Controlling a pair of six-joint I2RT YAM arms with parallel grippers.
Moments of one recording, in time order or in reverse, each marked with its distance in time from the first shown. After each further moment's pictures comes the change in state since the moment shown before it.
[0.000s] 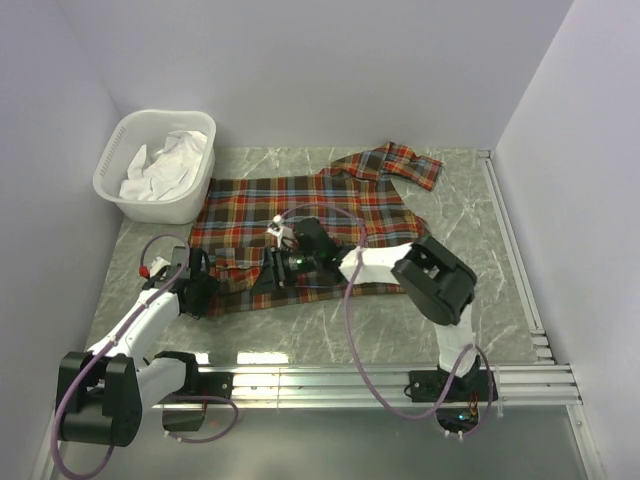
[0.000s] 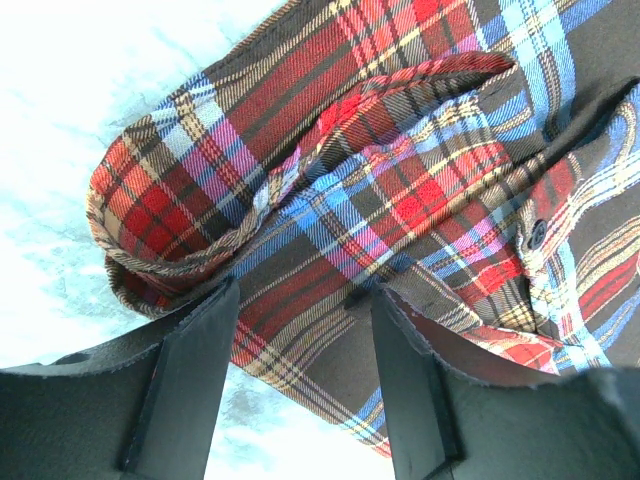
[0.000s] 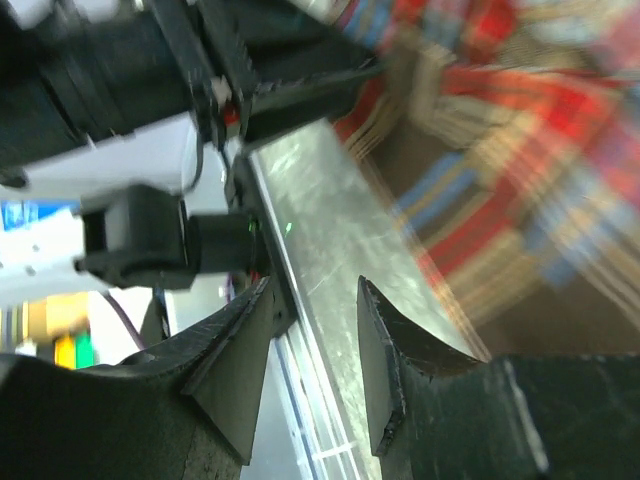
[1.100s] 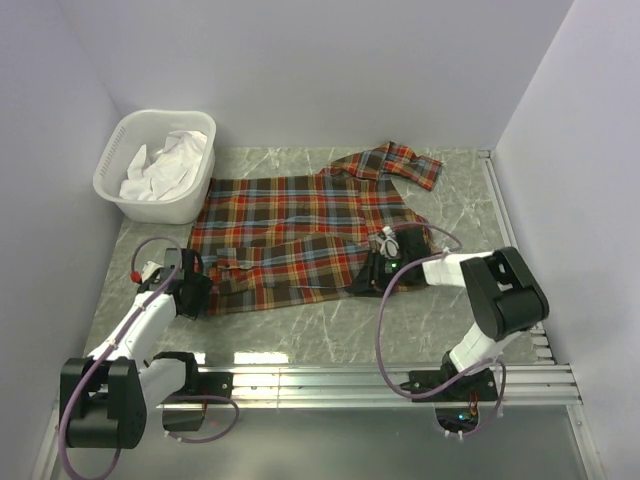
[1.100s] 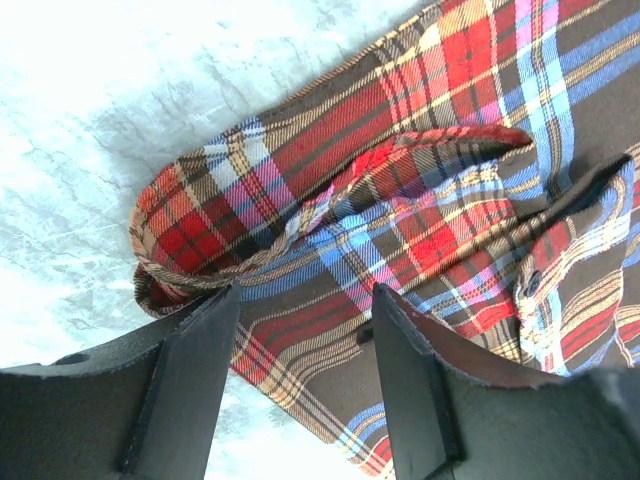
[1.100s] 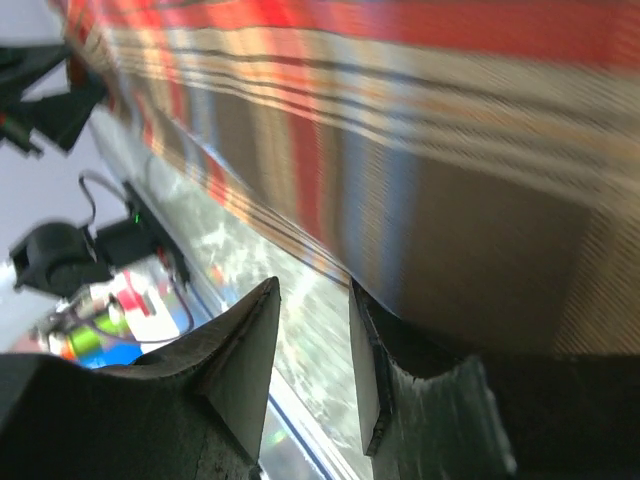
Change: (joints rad) left arm 0.066 -0.023 -0.016 0.003 -0.005 -0.026; right arm -0.528 -0.280 -0.458 -0.344 -0.068 -0.187
